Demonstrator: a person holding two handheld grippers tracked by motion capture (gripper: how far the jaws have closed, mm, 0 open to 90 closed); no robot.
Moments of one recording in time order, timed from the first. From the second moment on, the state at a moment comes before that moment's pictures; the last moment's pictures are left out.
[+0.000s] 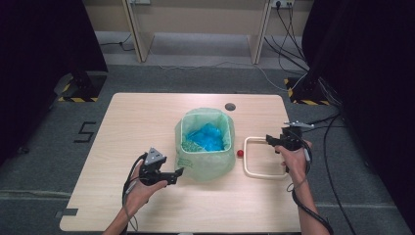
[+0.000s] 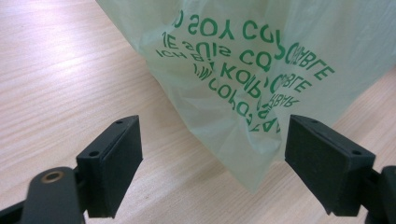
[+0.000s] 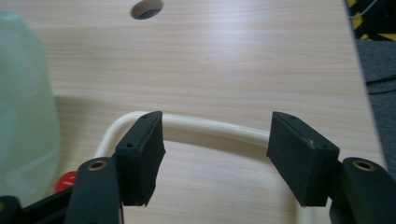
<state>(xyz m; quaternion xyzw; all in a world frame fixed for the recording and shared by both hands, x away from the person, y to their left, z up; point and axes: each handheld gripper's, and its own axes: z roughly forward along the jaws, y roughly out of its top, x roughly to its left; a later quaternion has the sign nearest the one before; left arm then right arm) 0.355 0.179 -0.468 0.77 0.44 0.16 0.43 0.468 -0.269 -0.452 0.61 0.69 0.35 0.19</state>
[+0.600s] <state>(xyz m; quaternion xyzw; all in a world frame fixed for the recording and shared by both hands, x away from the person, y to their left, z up) 0.356 0.179 -0.456 0.76 0.44 0.15 0.45 0.462 -0.228 -0.454 0.58 0.70 0.39 0.15</state>
